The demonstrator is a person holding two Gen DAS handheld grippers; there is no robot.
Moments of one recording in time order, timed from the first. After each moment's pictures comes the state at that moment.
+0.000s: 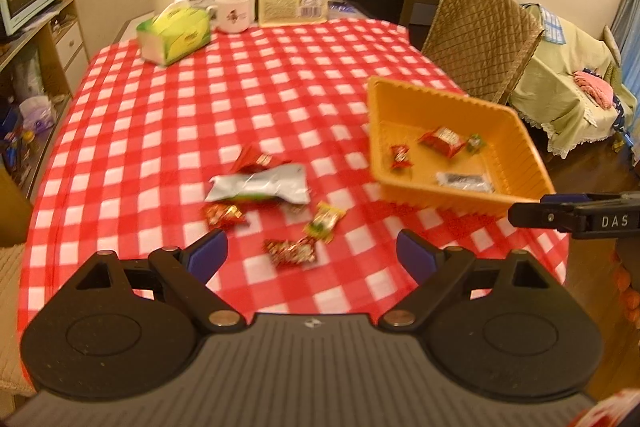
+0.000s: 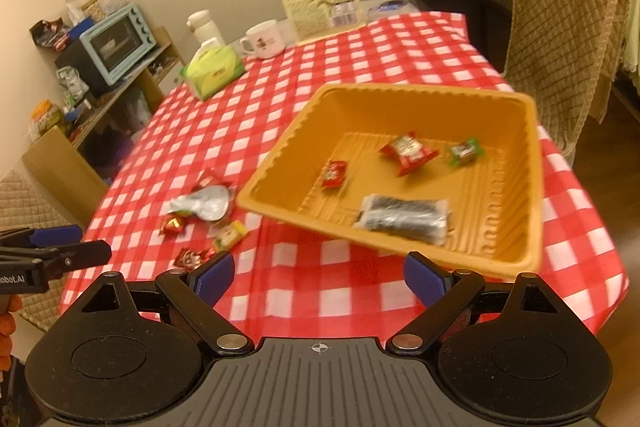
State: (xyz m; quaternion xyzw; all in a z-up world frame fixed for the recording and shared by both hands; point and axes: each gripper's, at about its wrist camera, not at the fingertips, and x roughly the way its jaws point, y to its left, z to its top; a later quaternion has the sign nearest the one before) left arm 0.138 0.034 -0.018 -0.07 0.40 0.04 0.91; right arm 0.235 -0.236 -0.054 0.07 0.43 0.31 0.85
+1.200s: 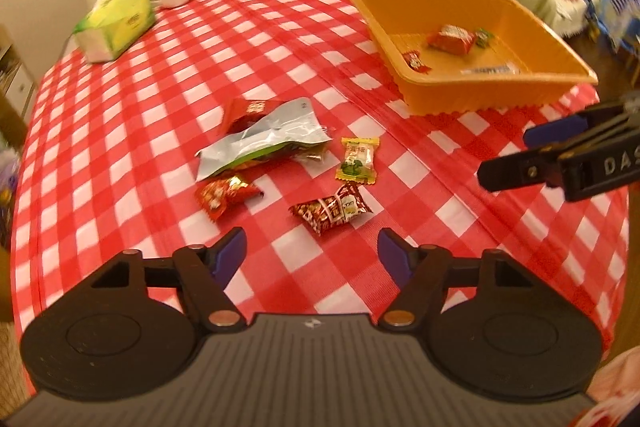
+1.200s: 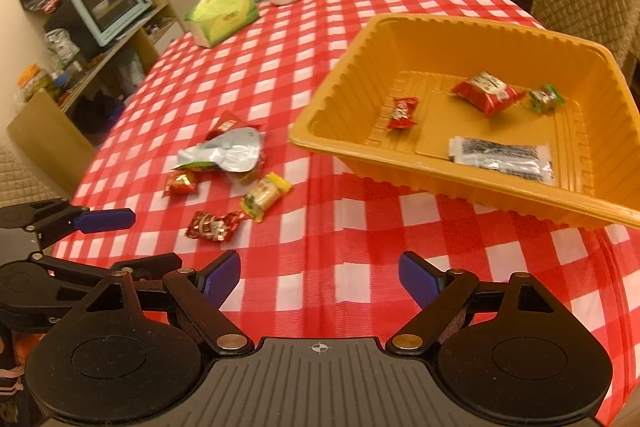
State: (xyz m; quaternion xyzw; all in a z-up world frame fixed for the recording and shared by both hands) left arm 0.177 0.055 -0.101 0.07 0.44 -0.05 0.89; right arm 0.230 -0.155 -0.107 0.05 0.47 0.28 0.83
